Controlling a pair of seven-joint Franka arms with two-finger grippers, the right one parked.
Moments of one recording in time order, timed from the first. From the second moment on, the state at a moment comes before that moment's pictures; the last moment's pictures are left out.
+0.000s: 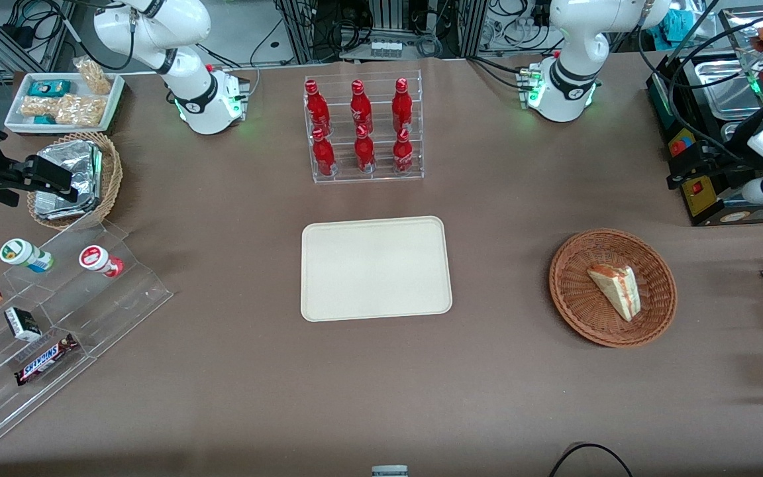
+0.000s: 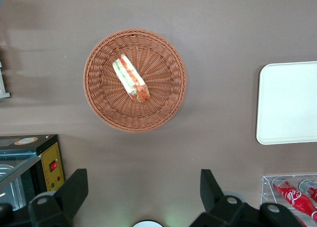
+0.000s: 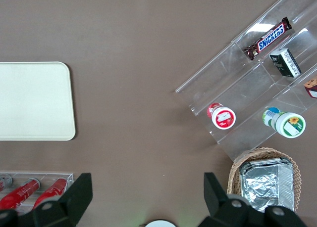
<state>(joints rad) -0.02 0.01 -0.04 -1.51 -0.01 1.46 -0.05</state>
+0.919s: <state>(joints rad) -0.02 0.01 -0.04 -1.51 -0.01 1.46 -0.05</state>
